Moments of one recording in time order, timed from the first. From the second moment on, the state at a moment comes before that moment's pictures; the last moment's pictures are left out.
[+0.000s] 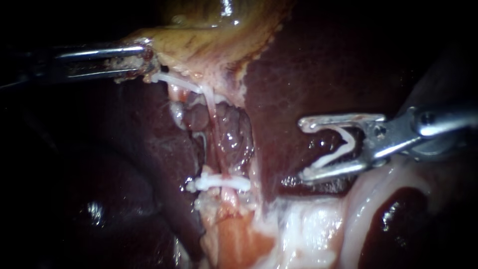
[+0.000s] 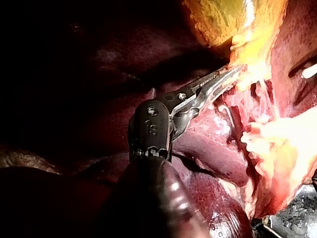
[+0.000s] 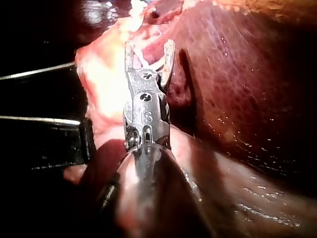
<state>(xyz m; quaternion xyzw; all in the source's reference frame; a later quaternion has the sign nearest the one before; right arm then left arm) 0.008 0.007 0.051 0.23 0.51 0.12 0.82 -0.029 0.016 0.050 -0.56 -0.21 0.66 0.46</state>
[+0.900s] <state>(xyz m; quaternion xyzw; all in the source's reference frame) 0.021 0.002 0.057 0.32 0.52 0.19 0.77 -0.030 0.016 0.049 -0.56 -0.21 0.66 0.46</state>
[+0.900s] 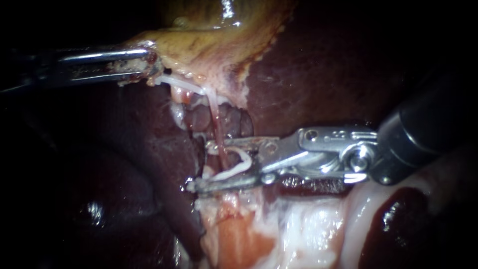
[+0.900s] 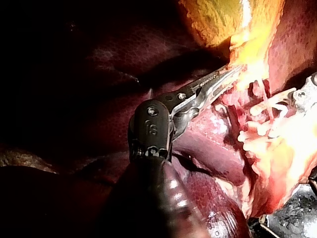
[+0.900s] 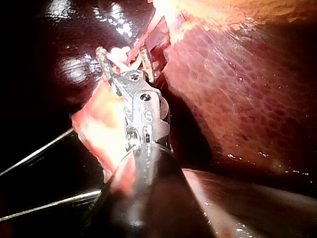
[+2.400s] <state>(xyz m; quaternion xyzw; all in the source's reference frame) 0.021 0.002 0.053 0.42 0.56 0.17 0.69 -0.030 0.016 0.049 -0.56 -0.21 0.66 0.46</state>
